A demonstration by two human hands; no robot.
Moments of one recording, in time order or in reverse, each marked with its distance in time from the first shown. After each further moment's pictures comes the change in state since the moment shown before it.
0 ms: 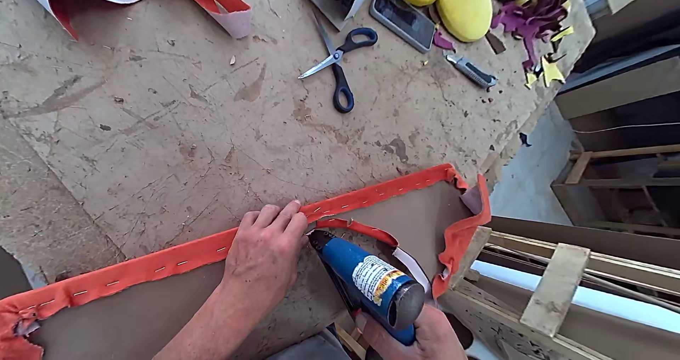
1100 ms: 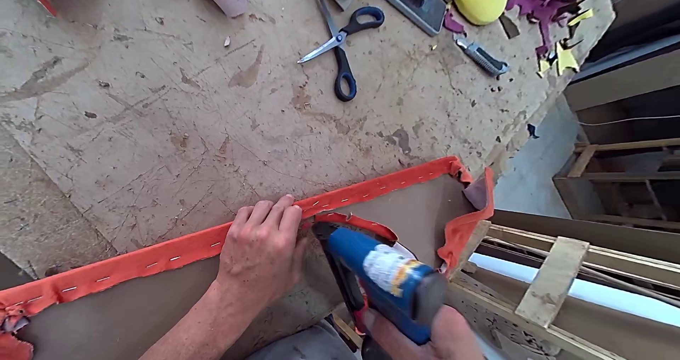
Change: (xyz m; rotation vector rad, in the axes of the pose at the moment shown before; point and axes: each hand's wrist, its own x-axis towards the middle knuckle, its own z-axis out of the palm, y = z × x) left_hand 0.000 0.005 0.002 0.101 0.071 -0.028; right_hand -0.001 -0.014 -0.014 -0.021 0.009 0.111
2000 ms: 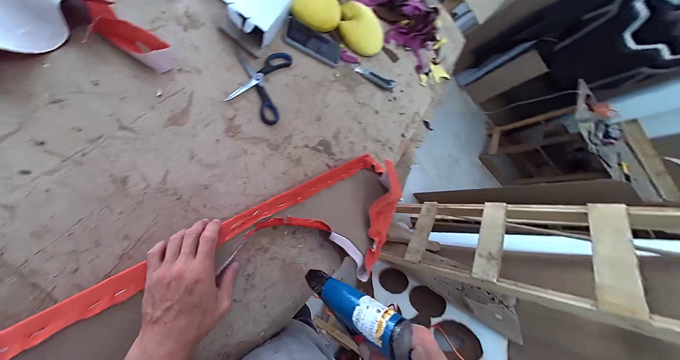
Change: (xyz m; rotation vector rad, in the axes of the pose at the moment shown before) left_hand -0.025 -0.009 -0.014 0.103 0.019 -0.011; right_hand -0.070 0.094 -0.016 0.178 0.107 -0.100
